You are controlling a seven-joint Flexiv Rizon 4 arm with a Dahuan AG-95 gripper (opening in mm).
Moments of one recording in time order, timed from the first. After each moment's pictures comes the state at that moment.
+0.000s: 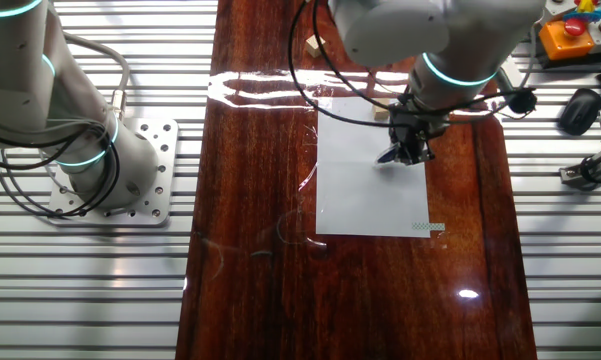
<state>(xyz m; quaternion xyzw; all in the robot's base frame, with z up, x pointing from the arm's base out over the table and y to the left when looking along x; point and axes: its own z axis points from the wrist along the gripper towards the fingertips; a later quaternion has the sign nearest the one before) 0.545 0.024 0.032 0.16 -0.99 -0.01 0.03</state>
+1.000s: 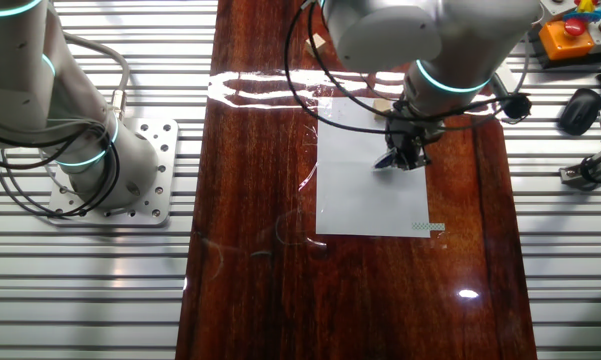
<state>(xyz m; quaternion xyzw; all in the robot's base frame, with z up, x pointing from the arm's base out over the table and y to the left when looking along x) 0.536 0.016 0.028 0.16 -0.99 -0.02 0.02</state>
